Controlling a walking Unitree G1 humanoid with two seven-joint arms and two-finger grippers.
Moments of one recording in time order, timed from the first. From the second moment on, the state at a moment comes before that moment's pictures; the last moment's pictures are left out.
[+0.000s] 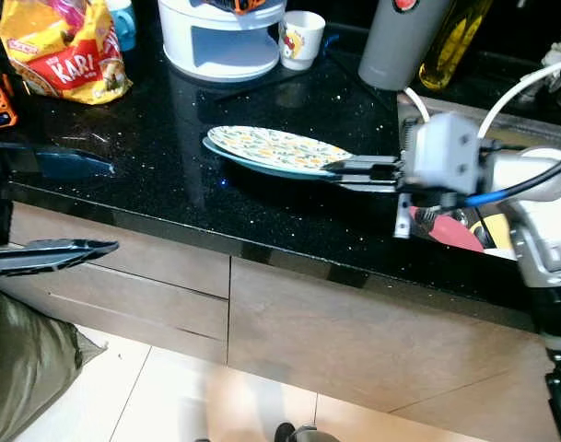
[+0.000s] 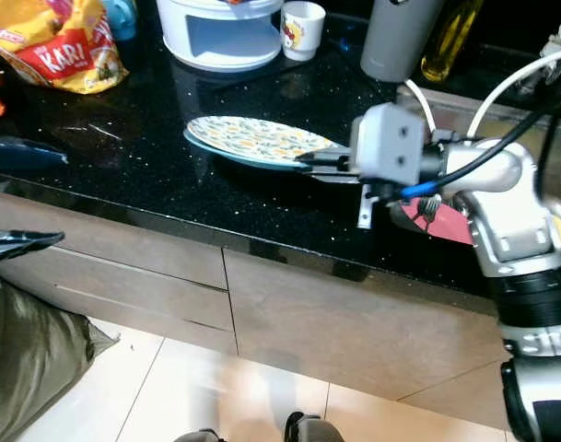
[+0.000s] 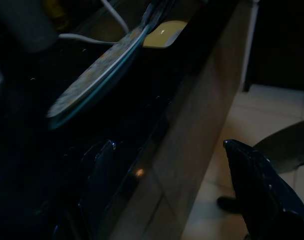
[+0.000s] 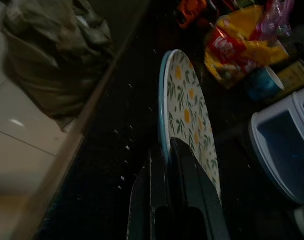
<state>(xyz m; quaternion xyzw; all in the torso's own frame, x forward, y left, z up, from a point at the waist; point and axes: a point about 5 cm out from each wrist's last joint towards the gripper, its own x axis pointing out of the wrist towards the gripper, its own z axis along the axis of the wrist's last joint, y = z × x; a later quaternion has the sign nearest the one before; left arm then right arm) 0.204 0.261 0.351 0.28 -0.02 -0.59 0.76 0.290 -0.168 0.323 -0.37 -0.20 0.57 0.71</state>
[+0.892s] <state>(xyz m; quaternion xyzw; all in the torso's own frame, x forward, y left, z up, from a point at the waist) 0.198 0.286 0.416 0.37 -0.03 -0.56 0.74 0.251 -0.205 0.350 -0.32 -0.16 0.67 0.65</state>
